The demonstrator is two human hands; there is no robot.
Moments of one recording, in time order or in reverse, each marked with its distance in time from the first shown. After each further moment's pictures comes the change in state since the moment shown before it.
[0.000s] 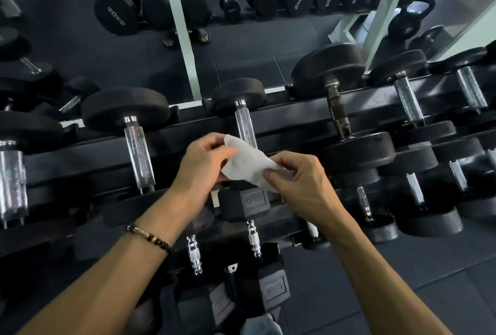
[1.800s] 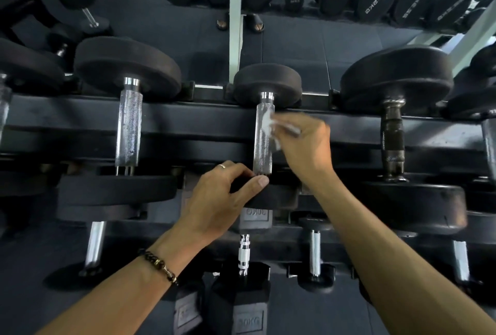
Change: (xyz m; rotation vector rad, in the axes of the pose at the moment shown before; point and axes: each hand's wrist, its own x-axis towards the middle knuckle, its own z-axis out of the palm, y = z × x) left_hand 0.033 -0.095 0.023 0.585 0.152 0.217; right_hand 0.139 0.056 0.024 0.019 0.035 -0.306
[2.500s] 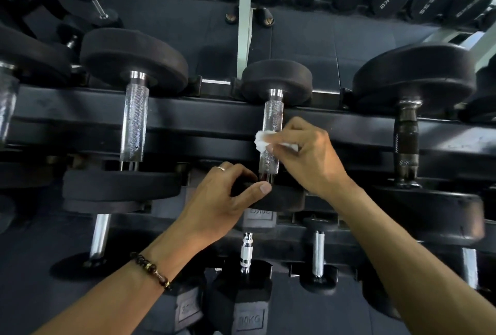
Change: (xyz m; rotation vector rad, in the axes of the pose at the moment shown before) left_hand -0.006 0.001 -0.007 0.031 -0.087 -0.069; right_hand -0.006 0.008 -0.007 -0.117 -0.264 -0.216
